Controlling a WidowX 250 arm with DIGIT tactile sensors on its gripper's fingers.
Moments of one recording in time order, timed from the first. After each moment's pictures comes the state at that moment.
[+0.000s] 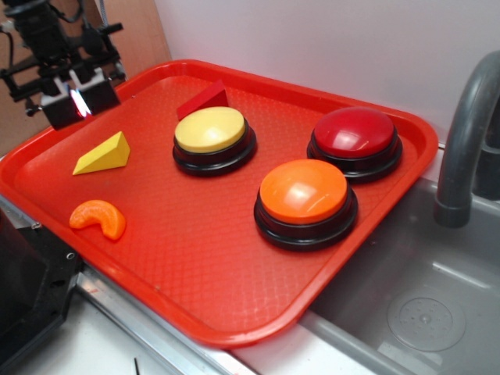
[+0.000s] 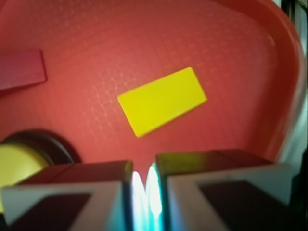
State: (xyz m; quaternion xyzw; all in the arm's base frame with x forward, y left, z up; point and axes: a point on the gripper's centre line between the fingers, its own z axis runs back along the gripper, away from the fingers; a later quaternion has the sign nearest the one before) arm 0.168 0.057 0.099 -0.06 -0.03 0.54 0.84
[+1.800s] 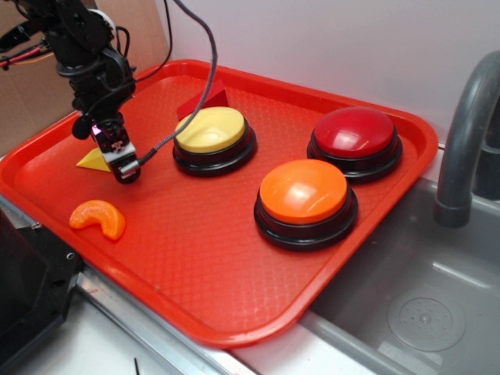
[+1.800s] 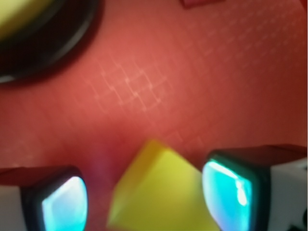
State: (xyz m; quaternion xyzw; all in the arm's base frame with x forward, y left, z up) arm 0.189 0.066 0.024 0.04 -0.03 -0.12 0.99
